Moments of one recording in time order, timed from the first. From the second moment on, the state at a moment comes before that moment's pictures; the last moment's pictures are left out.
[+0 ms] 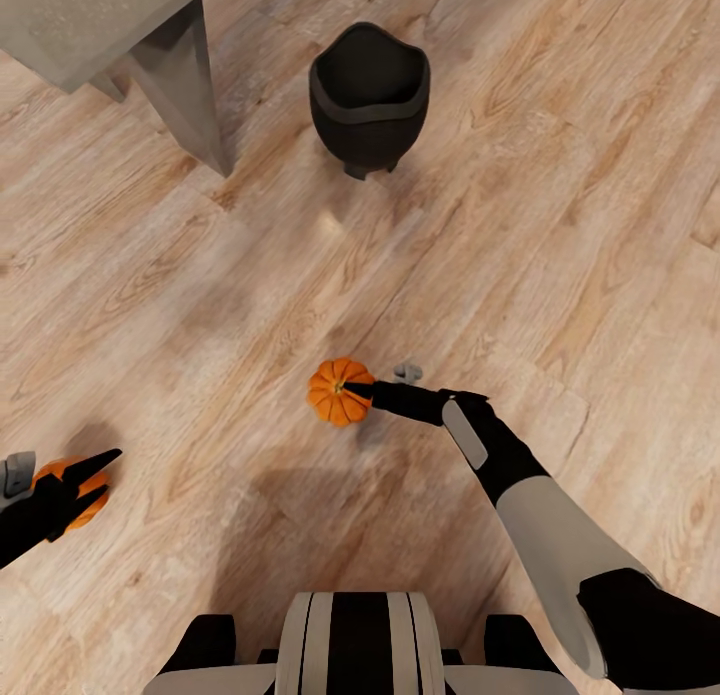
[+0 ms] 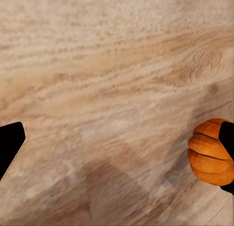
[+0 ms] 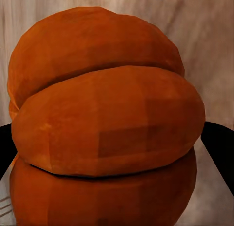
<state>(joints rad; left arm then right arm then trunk) -0.22 0.27 0.66 -1.59 1.12 1.04 -0.19 -0.98 0.07 0.20 -0.74 -0.52 0.57 0.54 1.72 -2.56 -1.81</state>
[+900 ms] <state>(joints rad) -0.32 0.32 0.63 -1.46 1.11 1.04 -0.21 -0.79 0.06 0.20 -1.26 -0.51 0.74 0.53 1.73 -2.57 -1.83</state>
